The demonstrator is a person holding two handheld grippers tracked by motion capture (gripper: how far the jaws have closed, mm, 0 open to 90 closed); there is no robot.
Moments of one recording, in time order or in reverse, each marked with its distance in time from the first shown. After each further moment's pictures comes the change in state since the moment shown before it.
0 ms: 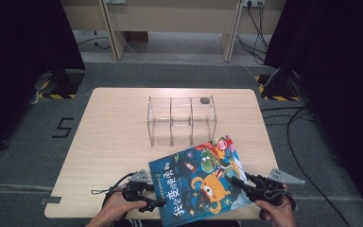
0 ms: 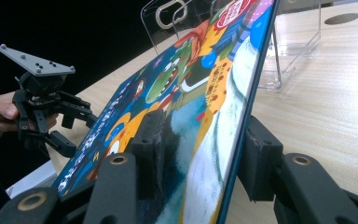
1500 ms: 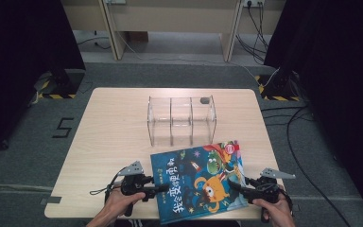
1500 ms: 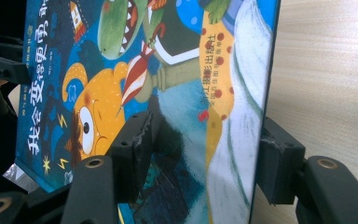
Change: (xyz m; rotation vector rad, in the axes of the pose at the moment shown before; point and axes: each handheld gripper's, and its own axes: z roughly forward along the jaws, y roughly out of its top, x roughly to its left) left arm -0.003 0.018 -0.016 -0.282 -0.064 -0.057; right arm -0.018 -0.014 0.013 0.211 -0.073 0.129
